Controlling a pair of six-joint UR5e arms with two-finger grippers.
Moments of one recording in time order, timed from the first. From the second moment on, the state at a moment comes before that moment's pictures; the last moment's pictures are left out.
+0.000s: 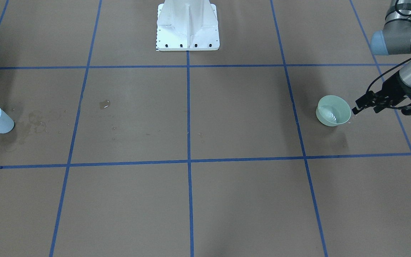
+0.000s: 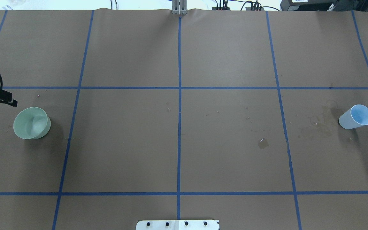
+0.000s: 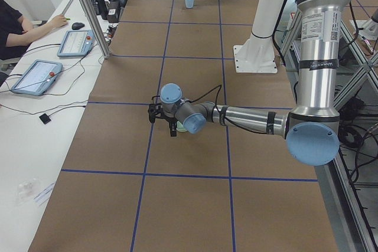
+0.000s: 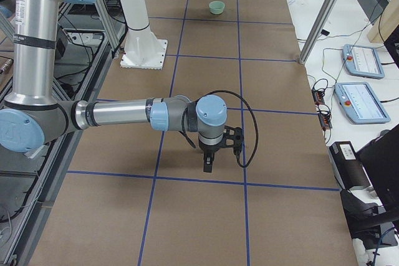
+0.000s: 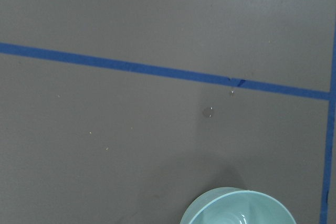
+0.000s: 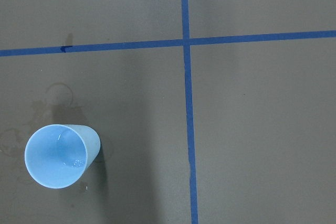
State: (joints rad) left arm -1.07 -1.55 -1.64 -2.19 -2.31 -0.91; right arm 1.58 -1.72 1.84 -1.65 2.37 0.08
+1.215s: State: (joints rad) left arm -0.96 -1.54 -1.60 -2.20 -2.28 -0.95; right arm 1.58 -1.72 1.84 -1.65 2.37 0.08
